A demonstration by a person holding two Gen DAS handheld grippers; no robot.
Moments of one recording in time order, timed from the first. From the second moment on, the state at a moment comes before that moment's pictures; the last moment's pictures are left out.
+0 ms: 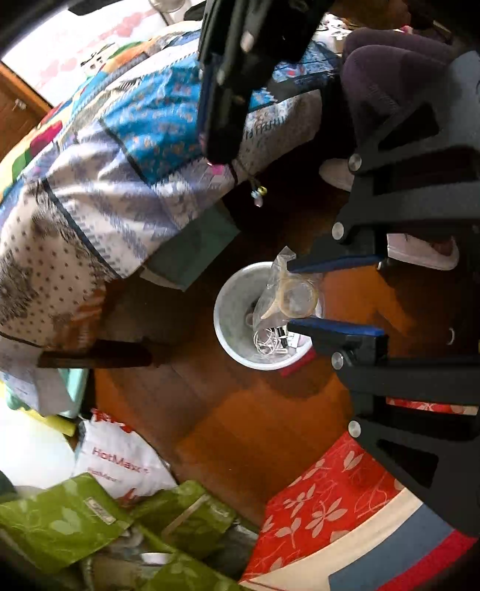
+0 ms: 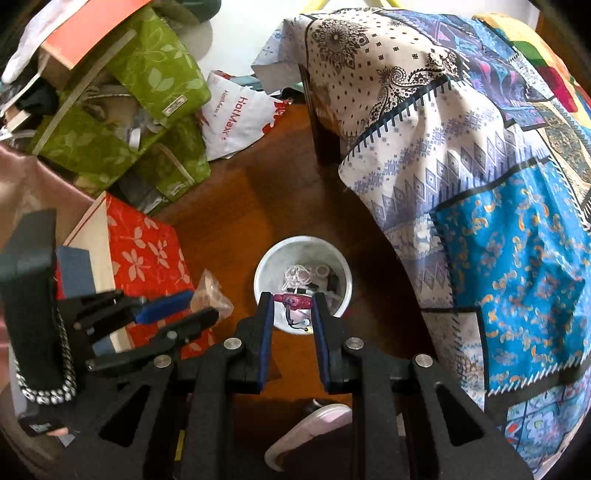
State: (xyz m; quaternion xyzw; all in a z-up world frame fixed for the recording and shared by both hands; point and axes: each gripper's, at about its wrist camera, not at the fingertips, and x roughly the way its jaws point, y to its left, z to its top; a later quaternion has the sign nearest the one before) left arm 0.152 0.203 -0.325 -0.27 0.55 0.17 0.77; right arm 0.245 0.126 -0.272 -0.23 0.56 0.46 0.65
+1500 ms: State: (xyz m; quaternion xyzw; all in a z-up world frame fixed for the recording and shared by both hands) left arm 0.040 0.033 0.003 -0.10 0.21 0.07 0.97; right arm 0.112 -0.131 -0.006 -0.03 0.22 0.29 0.93
